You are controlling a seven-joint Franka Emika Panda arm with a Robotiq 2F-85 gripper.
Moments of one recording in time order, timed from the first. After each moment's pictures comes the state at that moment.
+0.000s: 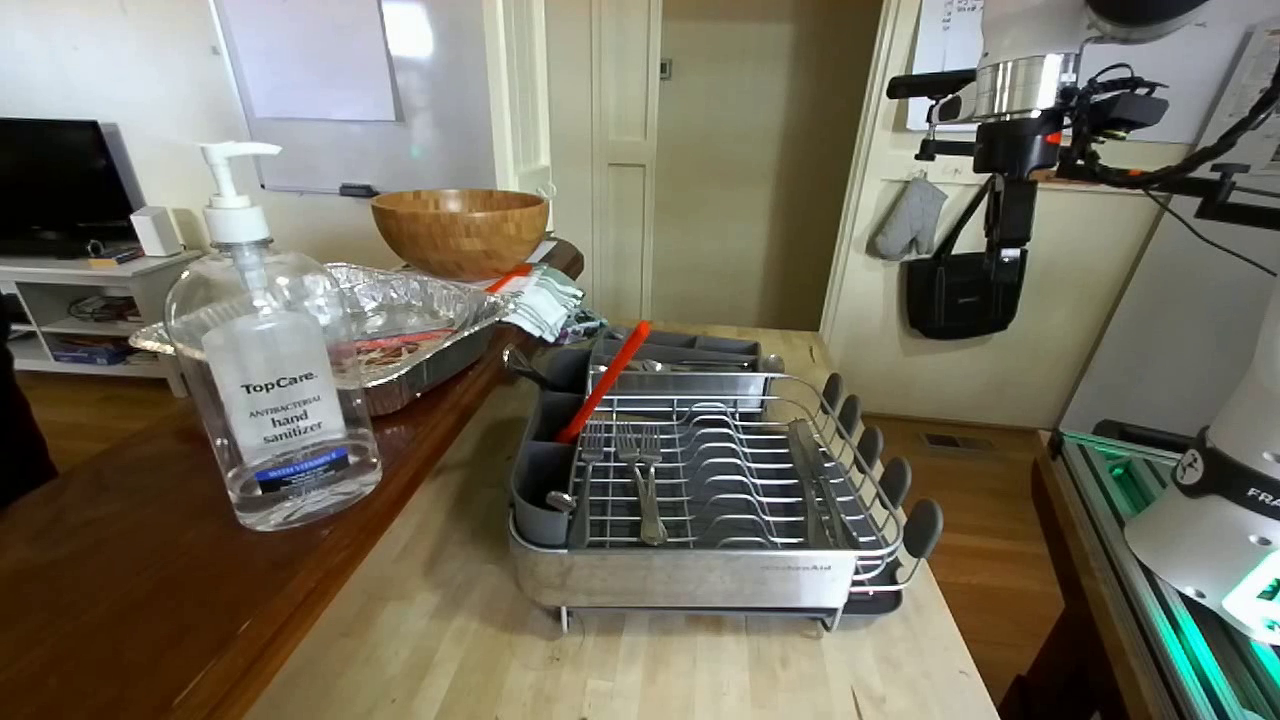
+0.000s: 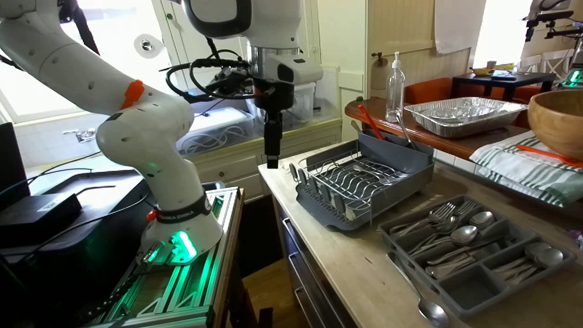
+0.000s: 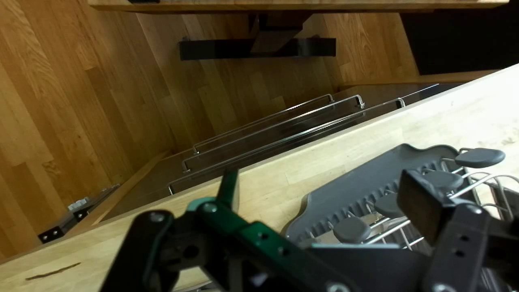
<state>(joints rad) -0.12 -0.76 -0.20 -2.75 -0.09 1.83 -0.20</state>
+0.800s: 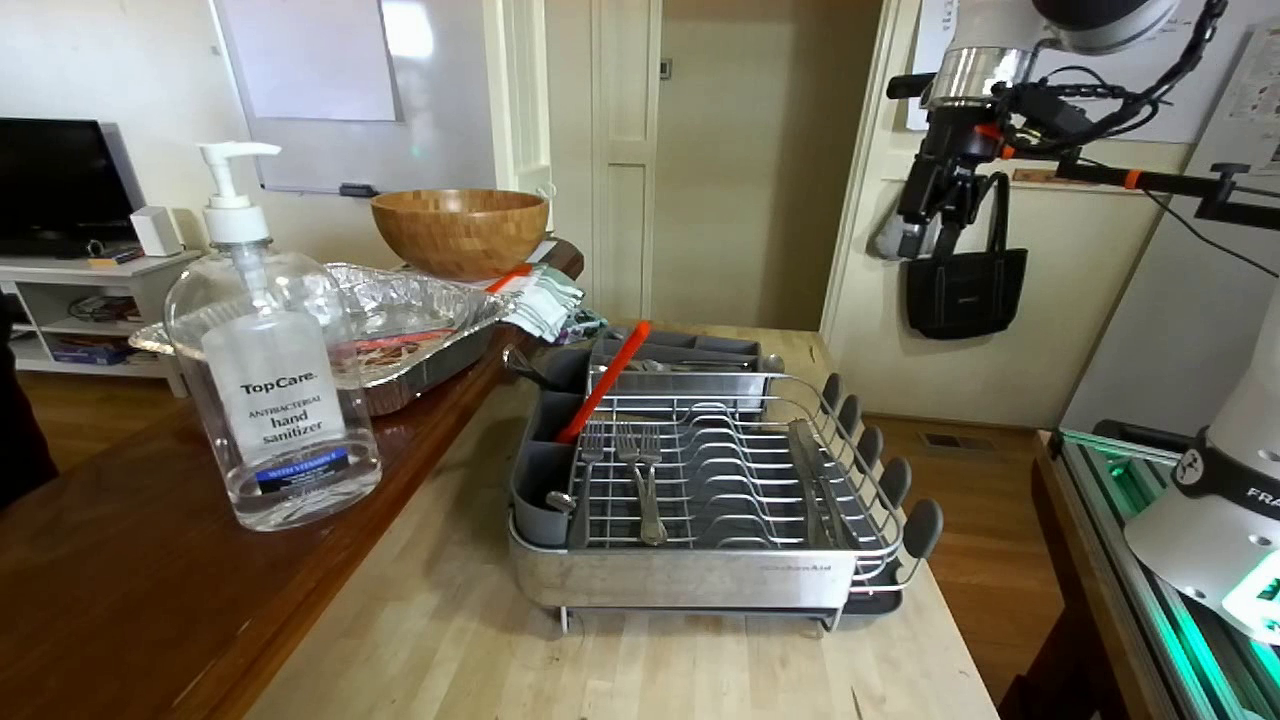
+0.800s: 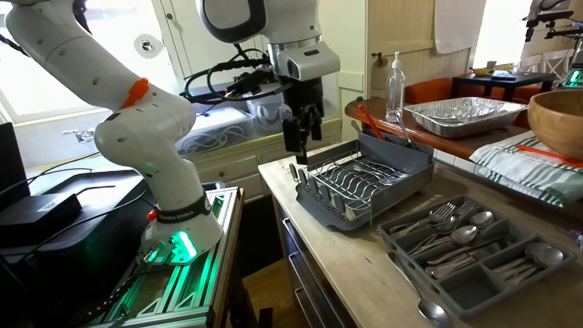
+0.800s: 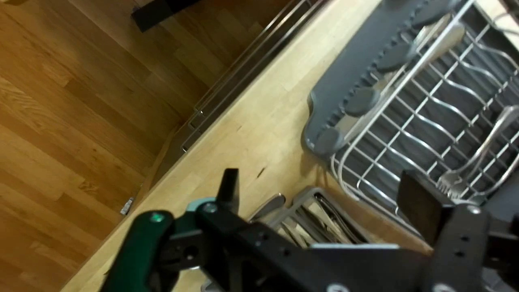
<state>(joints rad) -0.18 -0.64 -0.17 -2.69 0.05 2.08 0.14</state>
